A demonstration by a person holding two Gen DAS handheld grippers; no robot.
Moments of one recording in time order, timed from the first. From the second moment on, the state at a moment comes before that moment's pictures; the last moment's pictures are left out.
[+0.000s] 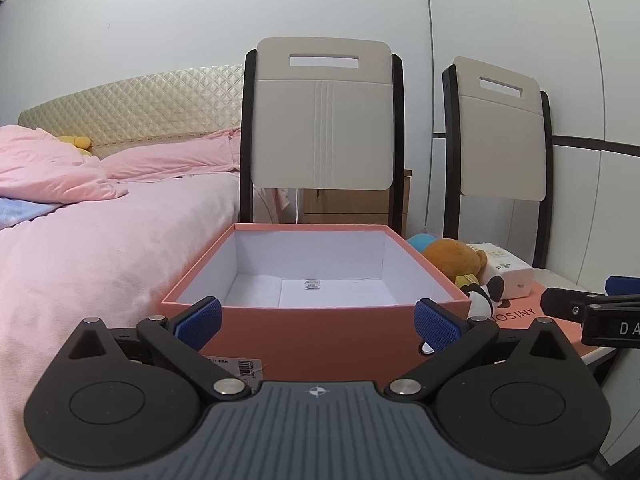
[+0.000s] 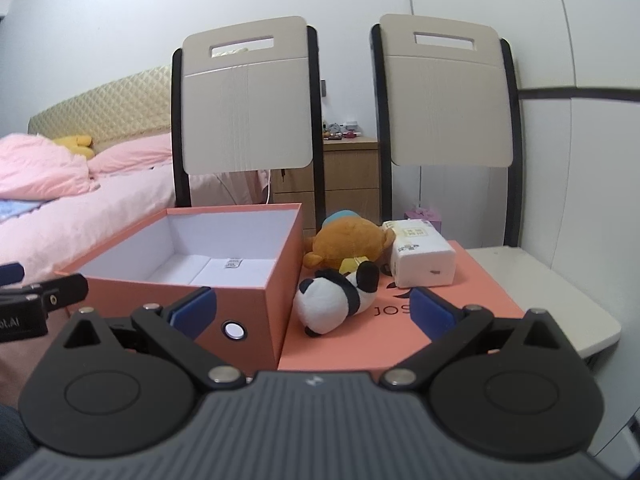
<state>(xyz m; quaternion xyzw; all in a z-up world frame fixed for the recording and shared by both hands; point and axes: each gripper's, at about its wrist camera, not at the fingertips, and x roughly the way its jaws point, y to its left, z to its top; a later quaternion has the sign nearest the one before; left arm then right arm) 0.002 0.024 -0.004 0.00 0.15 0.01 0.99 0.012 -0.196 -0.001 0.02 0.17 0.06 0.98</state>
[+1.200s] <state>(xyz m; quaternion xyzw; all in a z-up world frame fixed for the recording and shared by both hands) 0.119 -0.092 -0.012 0.24 0.17 -0.23 0.93 0.032 -0.272 -0.001 0.10 0.17 0.05 0.98</state>
